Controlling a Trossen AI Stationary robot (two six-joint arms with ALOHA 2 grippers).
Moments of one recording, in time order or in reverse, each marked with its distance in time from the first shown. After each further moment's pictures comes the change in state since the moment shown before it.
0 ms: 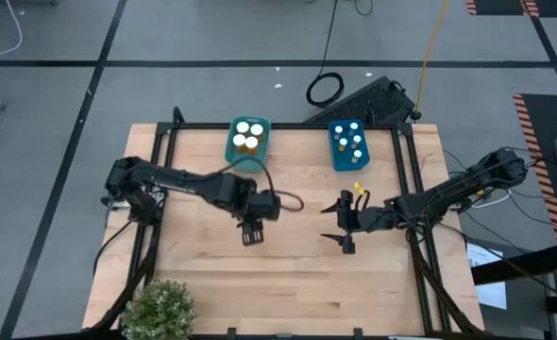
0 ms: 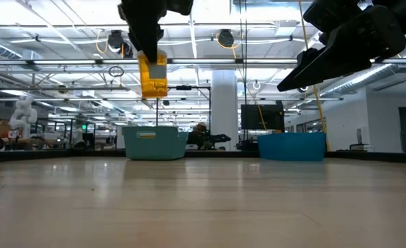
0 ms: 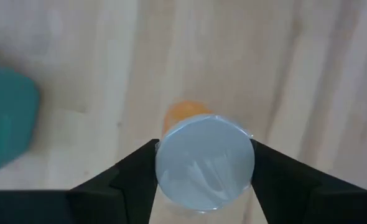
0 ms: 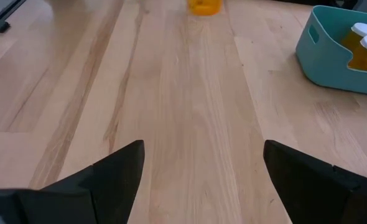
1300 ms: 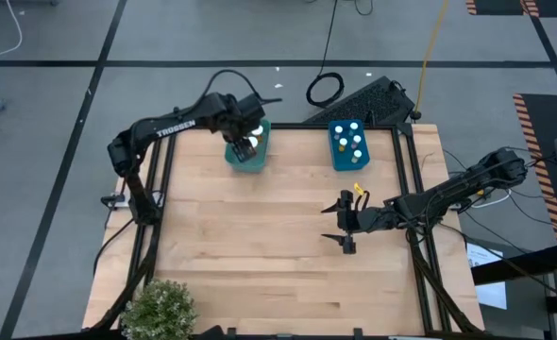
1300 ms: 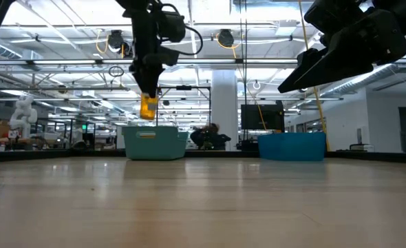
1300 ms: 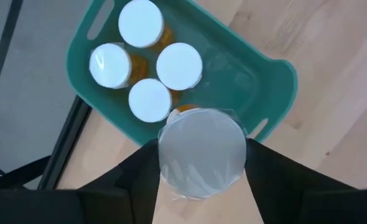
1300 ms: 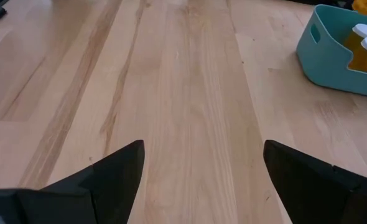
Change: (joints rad) left arm 0.673 0.000 0.036 -0.036 -0.051 0.356; right arm 0.000 0.000 0.000 -0.018 0.000 -0.030
